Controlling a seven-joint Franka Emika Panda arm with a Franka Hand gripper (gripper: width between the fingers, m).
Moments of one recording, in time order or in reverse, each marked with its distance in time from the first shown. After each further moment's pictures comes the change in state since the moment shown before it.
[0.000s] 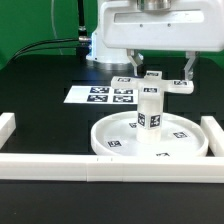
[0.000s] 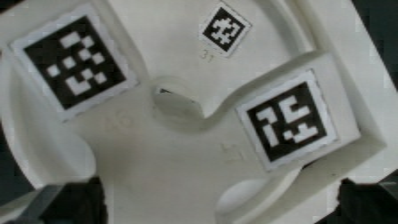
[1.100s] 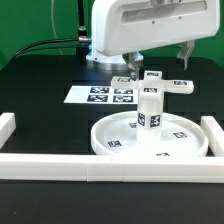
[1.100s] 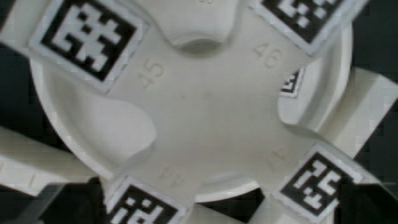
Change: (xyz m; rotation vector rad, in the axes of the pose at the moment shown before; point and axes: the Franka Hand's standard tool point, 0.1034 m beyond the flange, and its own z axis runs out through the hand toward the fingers) arm 0.008 0.009 -0.001 -0.051 -0.010 -1.052
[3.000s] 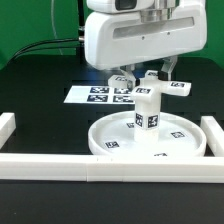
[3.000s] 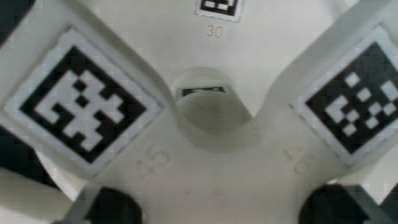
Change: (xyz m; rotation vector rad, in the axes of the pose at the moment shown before) arm -0.019 0.005 0.022 -0.013 -0.004 0.081
